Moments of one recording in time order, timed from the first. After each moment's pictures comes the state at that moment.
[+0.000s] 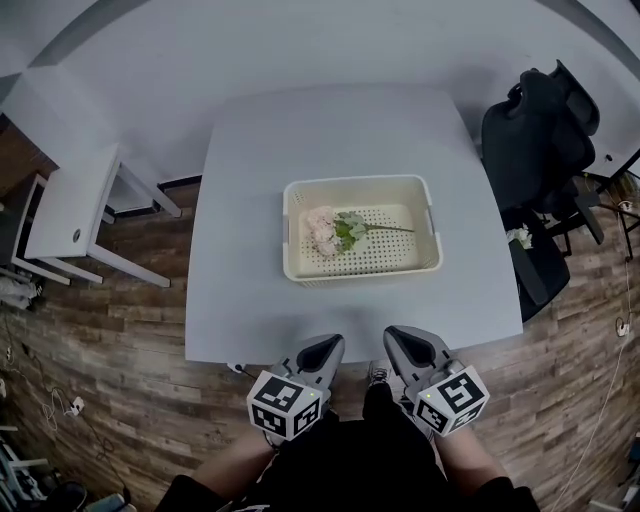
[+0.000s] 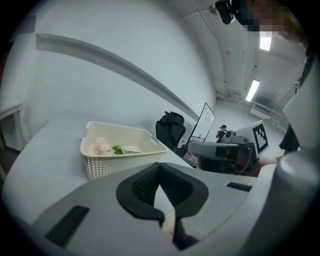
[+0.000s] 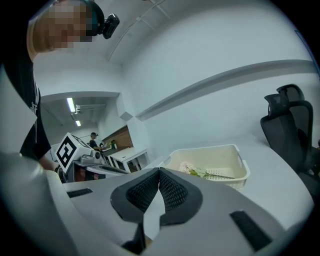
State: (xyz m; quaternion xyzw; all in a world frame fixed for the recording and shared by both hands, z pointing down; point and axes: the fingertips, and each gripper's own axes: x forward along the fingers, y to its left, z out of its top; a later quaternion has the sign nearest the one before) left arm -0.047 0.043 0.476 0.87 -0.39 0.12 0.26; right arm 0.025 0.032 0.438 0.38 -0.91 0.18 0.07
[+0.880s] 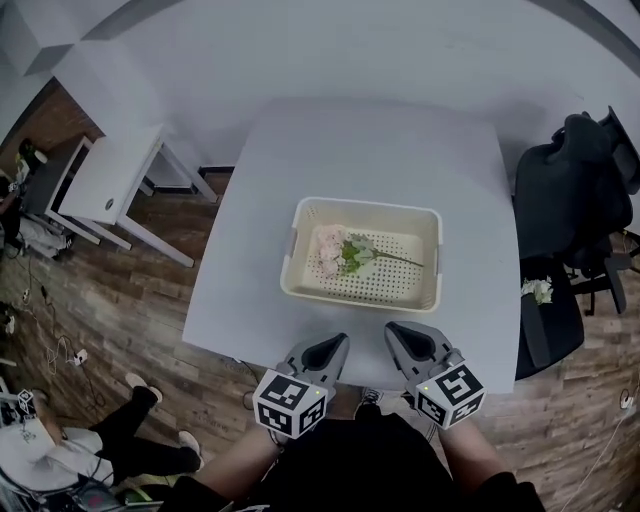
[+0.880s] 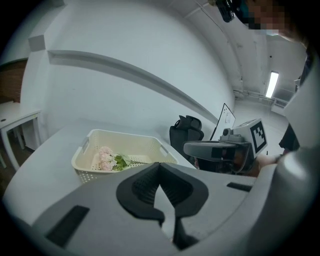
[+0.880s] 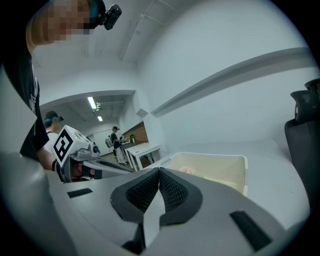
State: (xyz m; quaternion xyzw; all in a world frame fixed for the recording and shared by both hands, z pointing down) left arm 0.002 -0.015 0.467 0.82 -0.50 0.11 0.25; right arm 0.064 -0.045 0.439 0.26 -0.95 0.15 0.10
